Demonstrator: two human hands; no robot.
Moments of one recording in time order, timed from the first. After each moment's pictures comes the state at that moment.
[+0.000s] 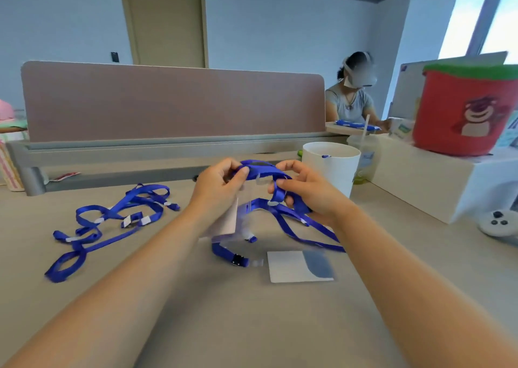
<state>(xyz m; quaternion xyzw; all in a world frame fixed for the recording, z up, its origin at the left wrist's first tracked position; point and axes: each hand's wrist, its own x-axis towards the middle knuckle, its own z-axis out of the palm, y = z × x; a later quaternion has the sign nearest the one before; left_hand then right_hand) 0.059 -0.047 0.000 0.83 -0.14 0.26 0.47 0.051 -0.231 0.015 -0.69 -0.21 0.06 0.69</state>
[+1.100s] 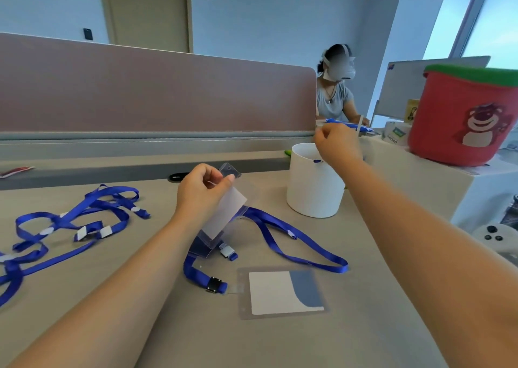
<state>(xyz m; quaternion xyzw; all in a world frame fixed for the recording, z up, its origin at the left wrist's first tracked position) 0.113 -0.058 -0.019 0.82 0.00 0.25 0.52 0.180 -0.297 0.058 -0.93 0.01 -0.28 0.24</state>
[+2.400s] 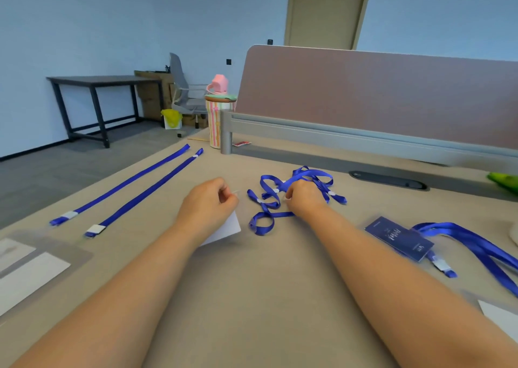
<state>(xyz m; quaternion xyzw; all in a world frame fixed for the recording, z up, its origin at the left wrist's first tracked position) -0.058 0.221 -0.045 0.89 0.25 0.24 0.29 0.112 0.102 -0.061 -0.96 -0.25 -0.01 0.13</state>
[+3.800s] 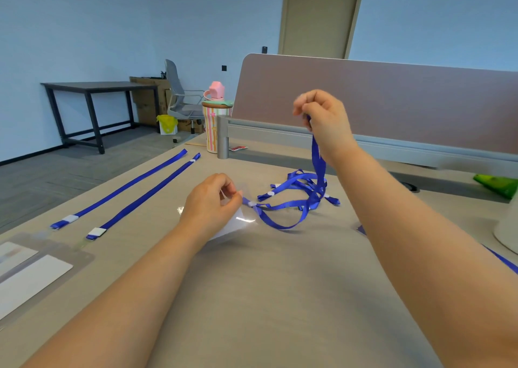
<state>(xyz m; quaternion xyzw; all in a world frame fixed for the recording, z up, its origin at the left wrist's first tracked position) -0.064 0.211 -0.042 0.88 0.16 0.33 0.30 0.064 0.069 0.076 -0.65 -0.39 -0.09 0.65</state>
